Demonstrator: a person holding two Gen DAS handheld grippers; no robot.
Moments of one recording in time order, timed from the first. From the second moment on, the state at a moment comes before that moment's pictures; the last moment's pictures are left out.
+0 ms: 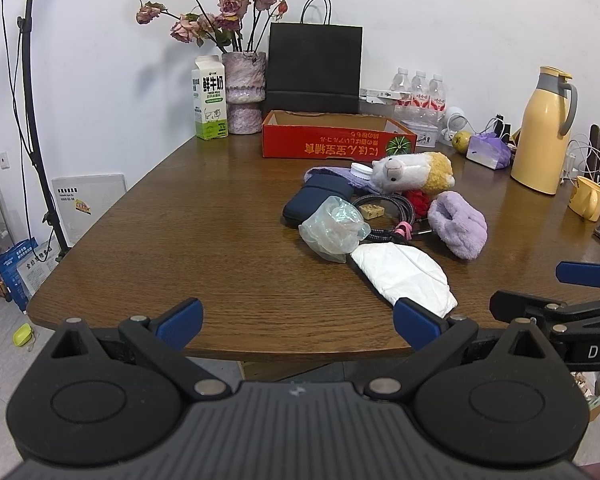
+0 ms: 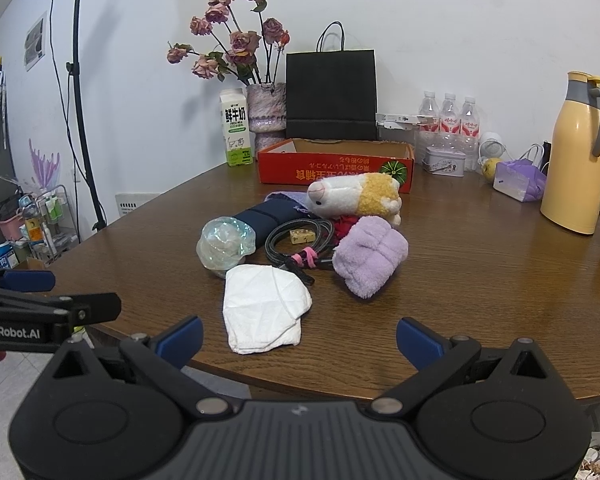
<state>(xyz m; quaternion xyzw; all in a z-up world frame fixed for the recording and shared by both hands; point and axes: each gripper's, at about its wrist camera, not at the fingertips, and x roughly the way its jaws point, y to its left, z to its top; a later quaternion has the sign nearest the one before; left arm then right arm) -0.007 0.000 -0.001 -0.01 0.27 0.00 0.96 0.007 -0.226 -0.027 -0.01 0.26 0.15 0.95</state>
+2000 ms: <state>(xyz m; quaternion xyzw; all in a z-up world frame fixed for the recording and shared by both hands) 0.087 0.048 -0.035 -0.02 0.31 0.01 0.95 0.110 -0.168 -0.076 -0.06 0.30 0.20 0.93</state>
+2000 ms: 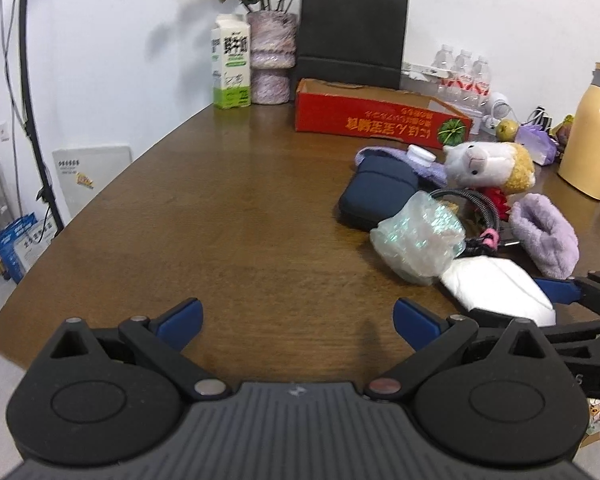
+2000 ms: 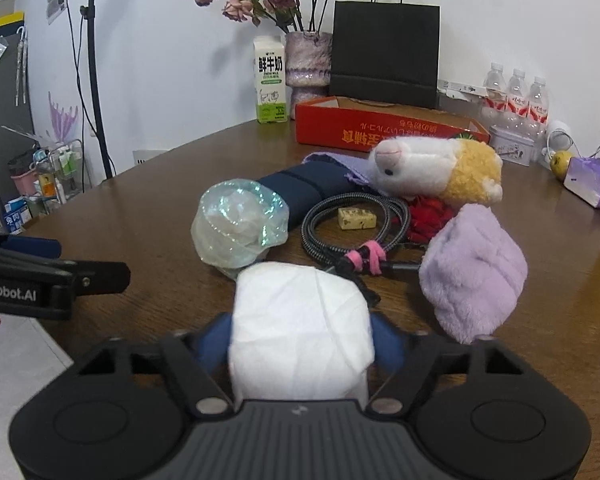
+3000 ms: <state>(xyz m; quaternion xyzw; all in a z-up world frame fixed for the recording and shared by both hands) 0.142 -0.010 -0.021 0.00 0.29 -0.07 0.96 0.110 -0.206 -0.062 -0.01 0.27 0.24 0.93</state>
